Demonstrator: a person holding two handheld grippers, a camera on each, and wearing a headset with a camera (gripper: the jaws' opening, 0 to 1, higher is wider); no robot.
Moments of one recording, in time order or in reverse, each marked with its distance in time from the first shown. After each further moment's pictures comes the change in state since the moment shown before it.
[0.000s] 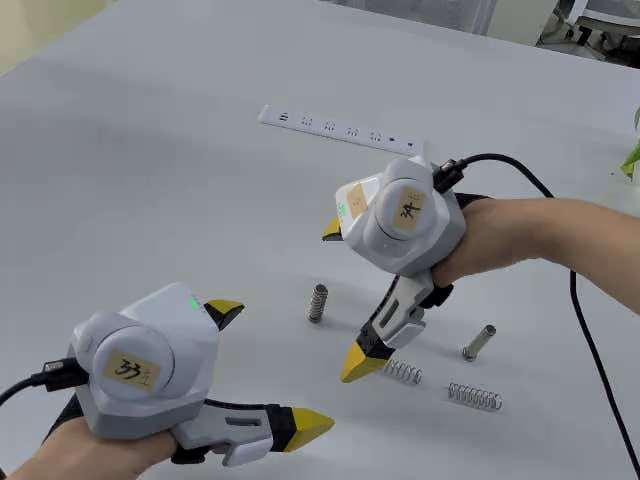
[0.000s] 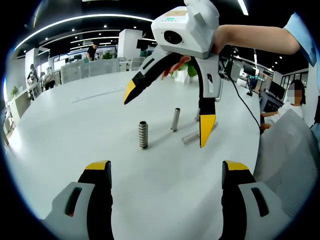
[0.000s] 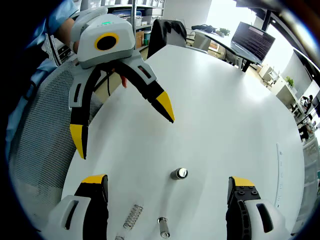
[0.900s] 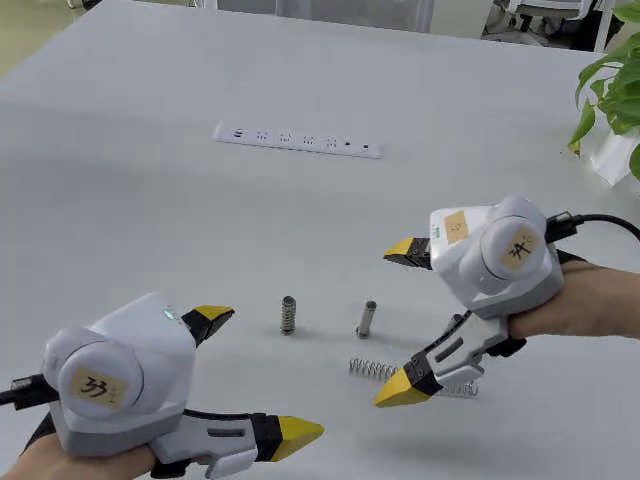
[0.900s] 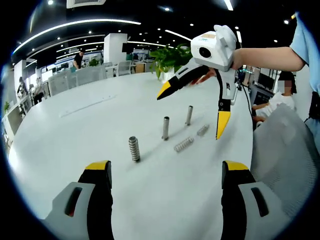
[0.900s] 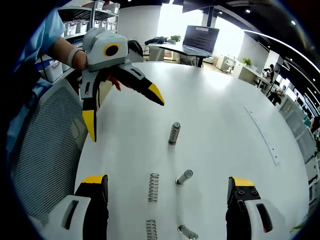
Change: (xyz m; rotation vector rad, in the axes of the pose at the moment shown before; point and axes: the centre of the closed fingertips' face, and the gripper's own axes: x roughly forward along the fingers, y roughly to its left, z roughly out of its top) left arm 0.007 -0.011 0.019 0.095 -0.004 -0.091; right arm -0.048 0.032 -0.060 0.327 -0.157 -0.228
